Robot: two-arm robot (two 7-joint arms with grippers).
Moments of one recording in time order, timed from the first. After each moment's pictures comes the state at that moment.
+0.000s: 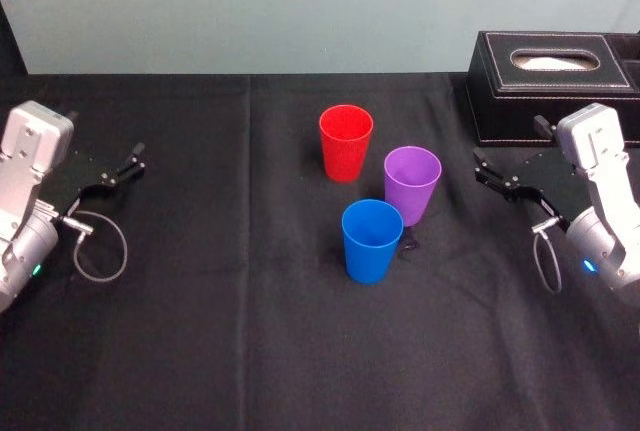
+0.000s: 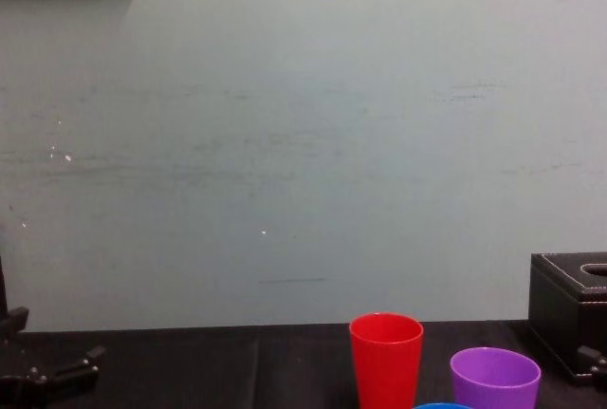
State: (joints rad) left arm -0.20 0.60 0.45 -1.41 -0.25 -0.12 0.03; right arm 0.20 0.60 -0.45 -1.41 0.25 -0.12 -0.03
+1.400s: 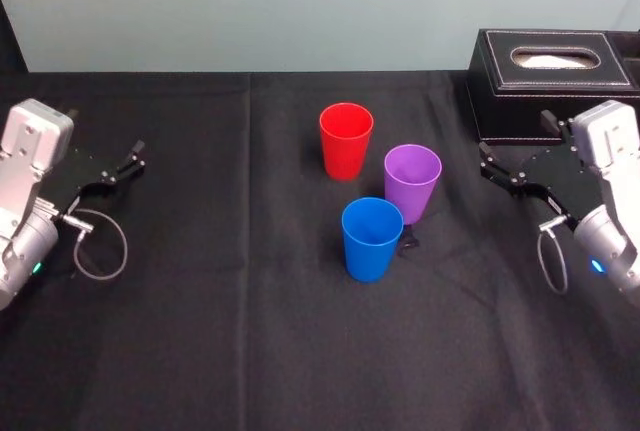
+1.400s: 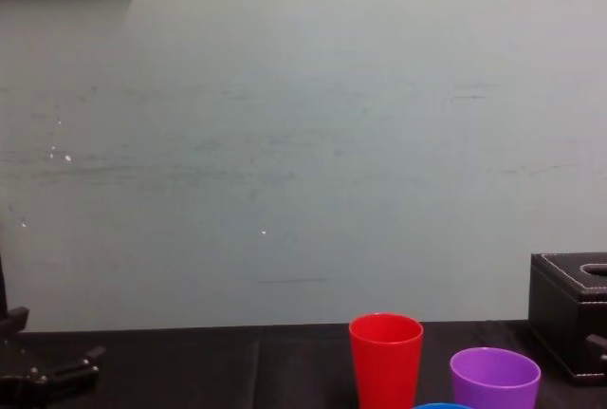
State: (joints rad) left arm -0.20 0.60 0.45 -1.41 -0.25 -0.12 0.03; right arm 0.15 0.61 -0.40 -1.46 0.27 -0.13 -0.01
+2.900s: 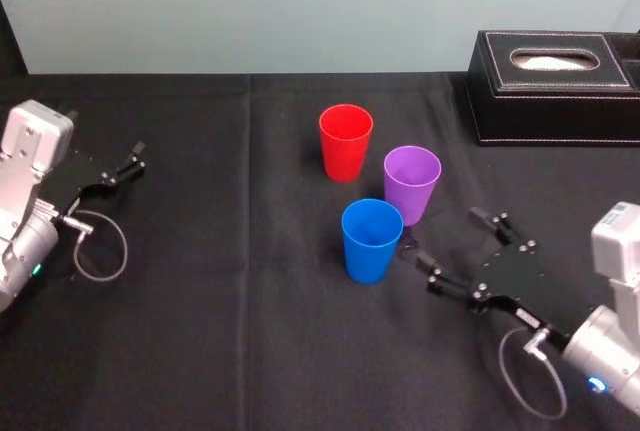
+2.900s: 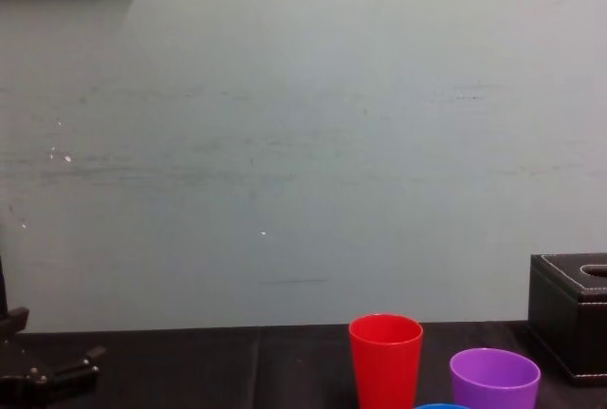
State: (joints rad) left arm -0.20 0.60 0.45 -1.41 -0.25 -0.12 0.03; right arm -0.17 0.66 -0.31 -1.72 0.42 -0.22 0.31
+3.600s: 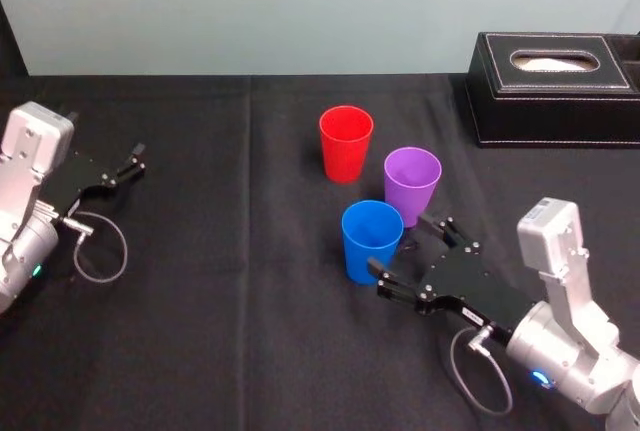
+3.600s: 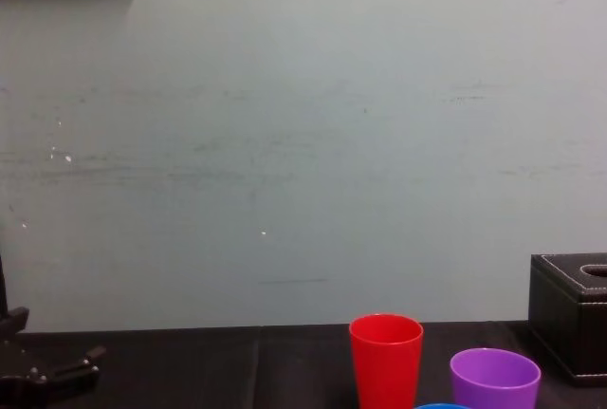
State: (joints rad) left arm -0.20 0.60 0.45 -1.41 -0.25 -0.12 0.03; right arm -0.10 0.54 -0.37 -1.67 0.33 -0.13 0.33
